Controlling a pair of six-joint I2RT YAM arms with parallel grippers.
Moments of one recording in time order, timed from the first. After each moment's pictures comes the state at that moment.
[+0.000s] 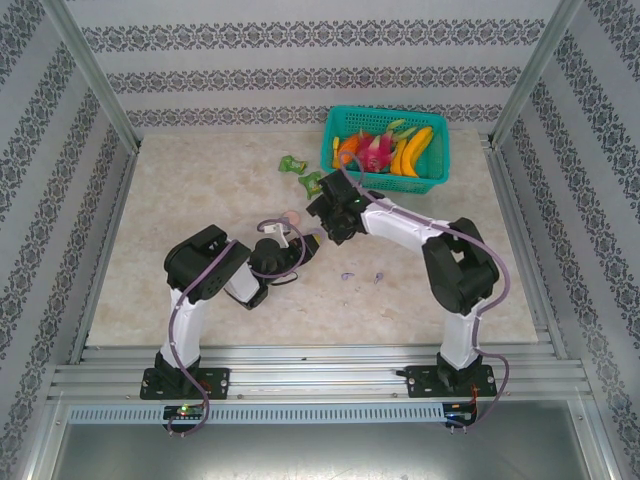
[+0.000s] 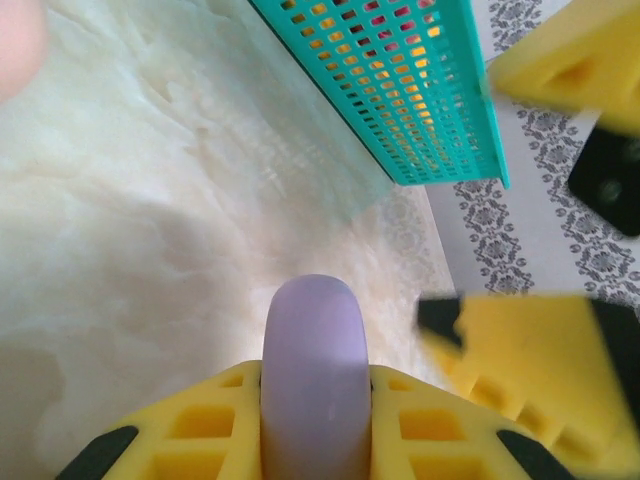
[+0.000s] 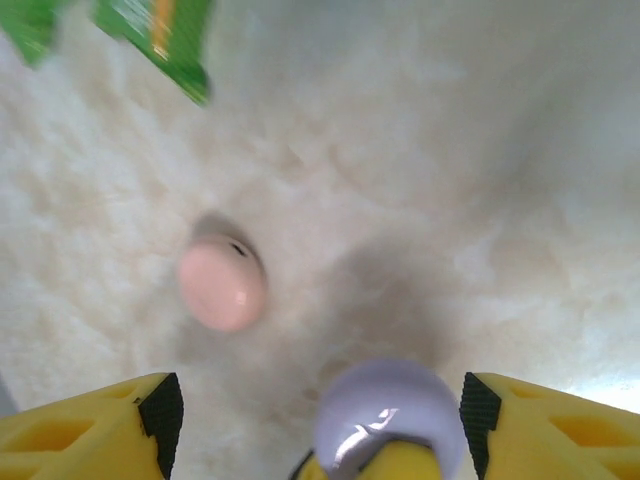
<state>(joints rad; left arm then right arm) -0.56 2.09 0.61 1.27 0.19 -1.04 0.58 1.88 1.37 -0.44 -0.04 1.35</state>
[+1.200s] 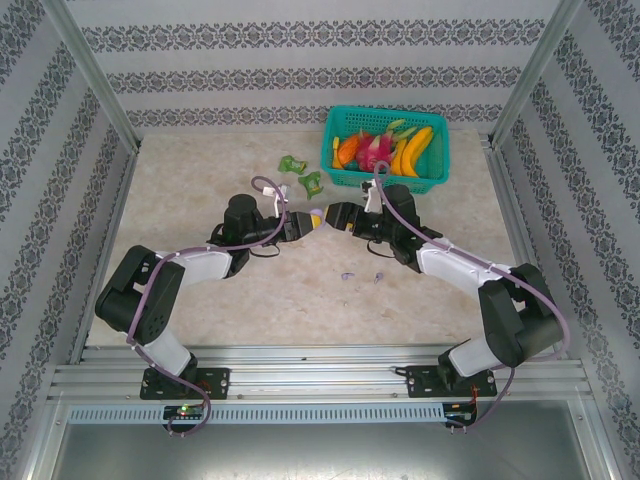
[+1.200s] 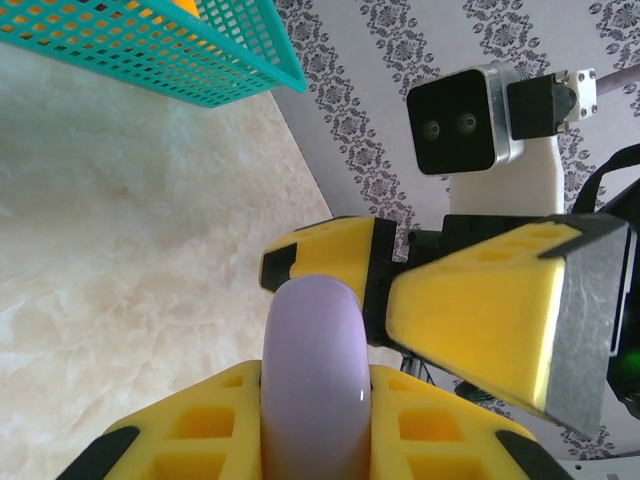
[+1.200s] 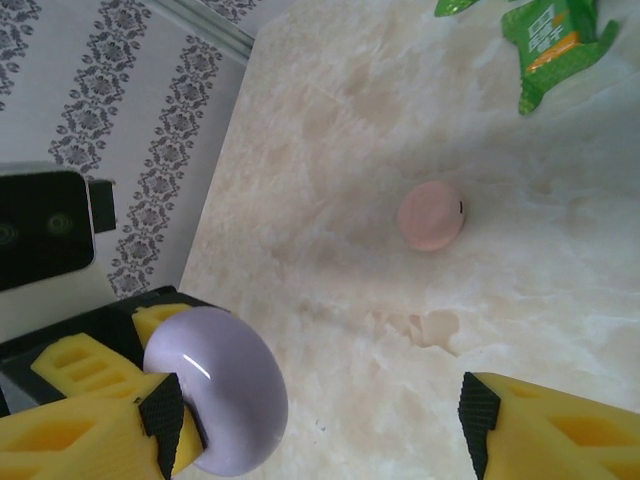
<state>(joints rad) -0.41 1.65 0.76 0.68 0.74 -0.84 0.45 1.48 0.81 0.22 -0.50 0.78</state>
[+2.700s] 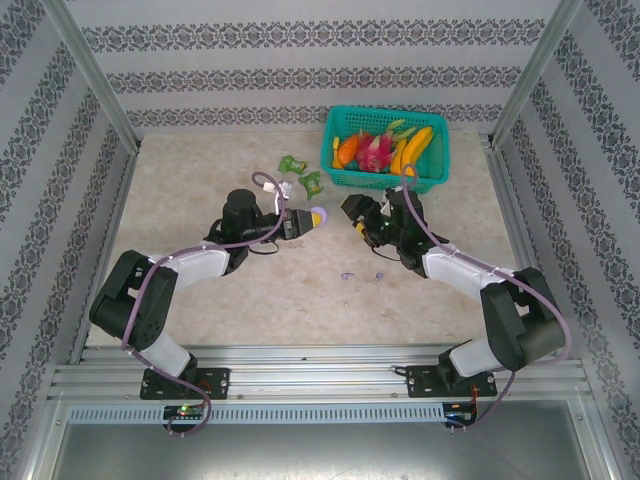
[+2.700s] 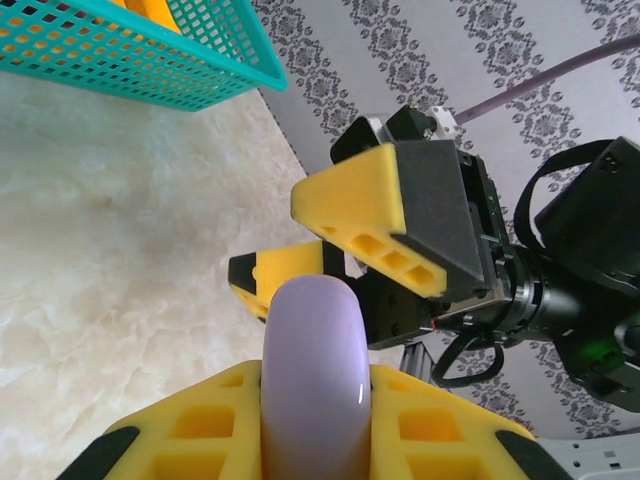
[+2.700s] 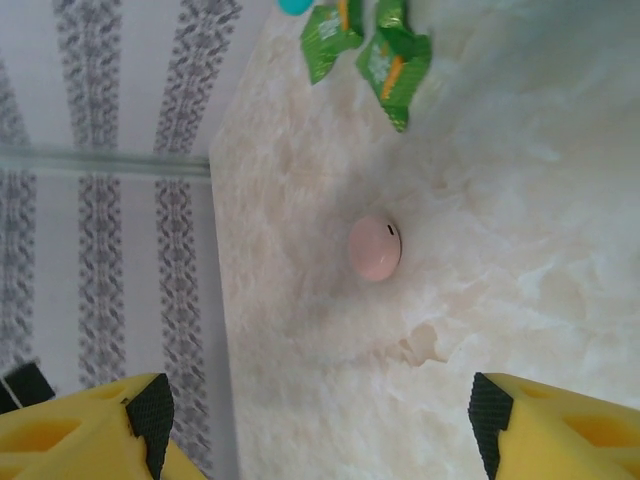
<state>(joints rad) -0.41 1.61 0.80 0.58 0.76 -0.76 0.41 1.46 0.74 0.25 -0.34 1.24</state>
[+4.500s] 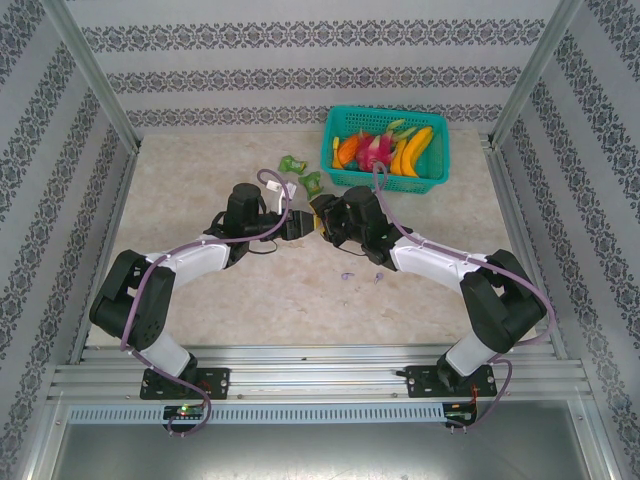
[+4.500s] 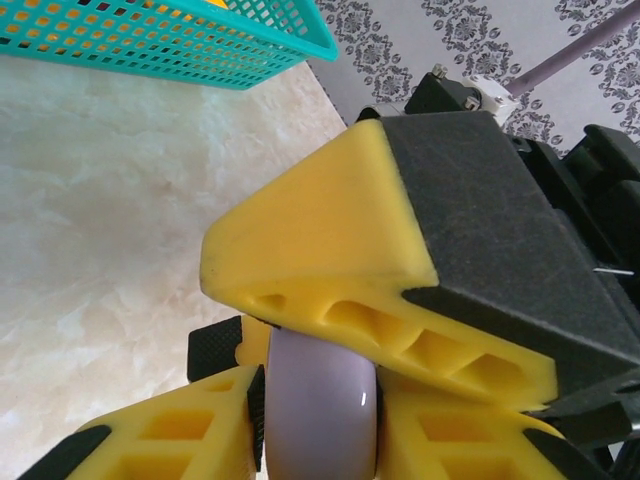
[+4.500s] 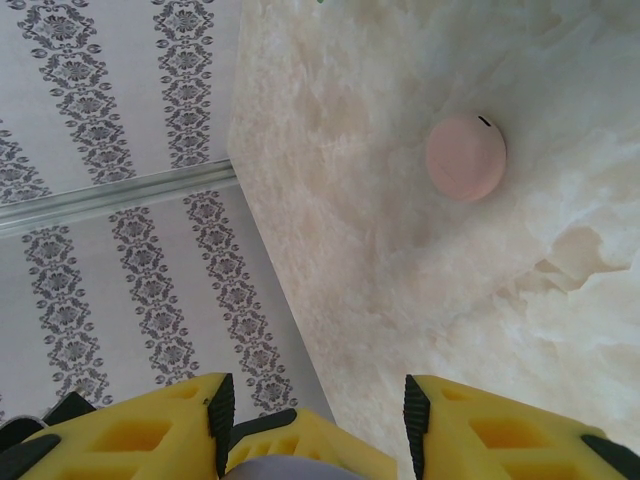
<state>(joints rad) -0.41 1.61 0.87 0.35 0.72 -0.57 0.63 1.60 0.95 0.18 -0.16 1.60</state>
